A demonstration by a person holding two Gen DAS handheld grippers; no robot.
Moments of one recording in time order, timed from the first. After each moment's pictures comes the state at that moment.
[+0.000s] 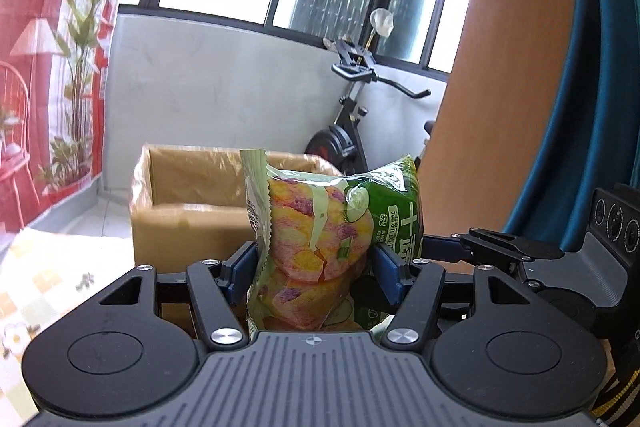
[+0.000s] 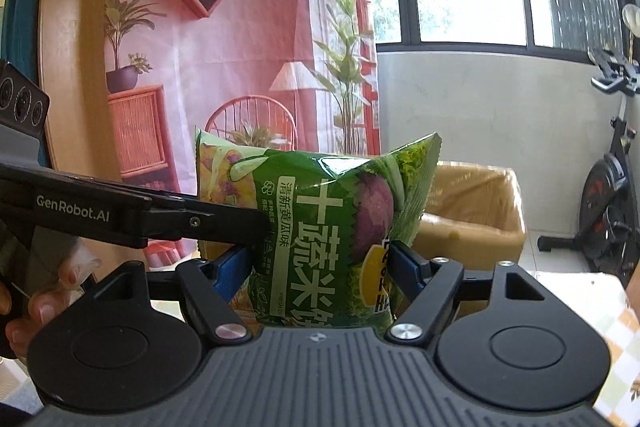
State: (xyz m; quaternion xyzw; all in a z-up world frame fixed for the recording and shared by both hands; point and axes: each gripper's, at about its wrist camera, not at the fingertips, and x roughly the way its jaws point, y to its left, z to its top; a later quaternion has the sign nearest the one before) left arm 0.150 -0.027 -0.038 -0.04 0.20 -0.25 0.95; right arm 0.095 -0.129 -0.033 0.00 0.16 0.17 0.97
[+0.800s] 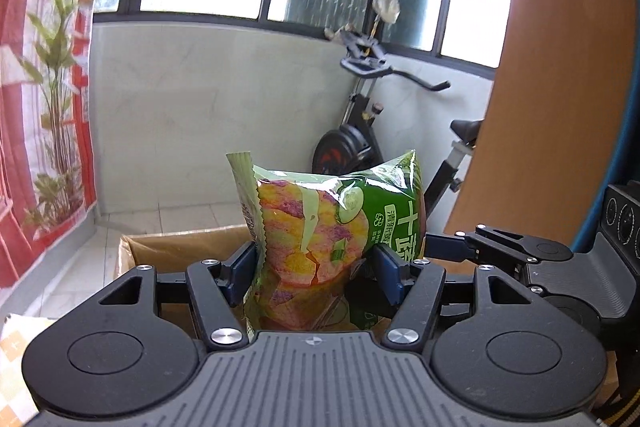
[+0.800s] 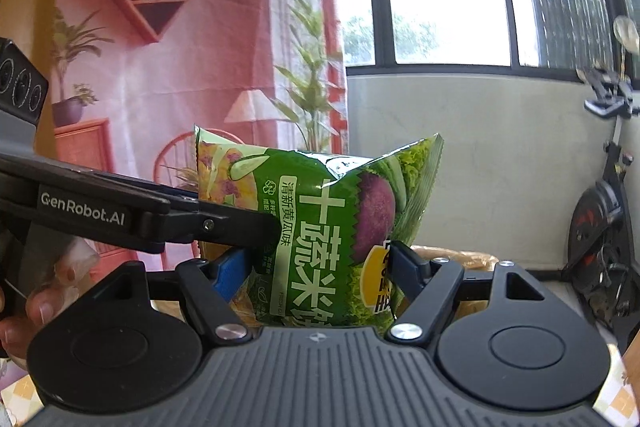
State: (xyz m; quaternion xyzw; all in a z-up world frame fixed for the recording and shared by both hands) left arm 0.303 -0.054 -0.013 -0.01 0.22 -0.26 0.94; right arm 0.247 -0.172 -0.010 0.01 0.14 0.15 0.98
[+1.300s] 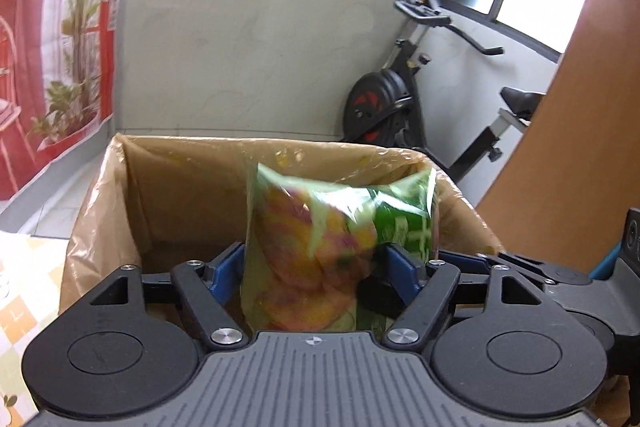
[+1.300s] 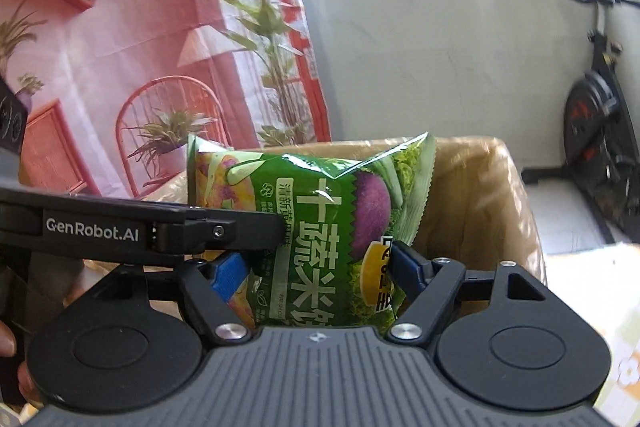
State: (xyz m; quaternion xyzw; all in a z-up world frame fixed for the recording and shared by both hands) left arm 0.355 -0.048 -0.059 -0.06 0.33 -0.21 0.92; right arm 0.314 -0.199 -0.052 0.09 0.27 0.11 0.95
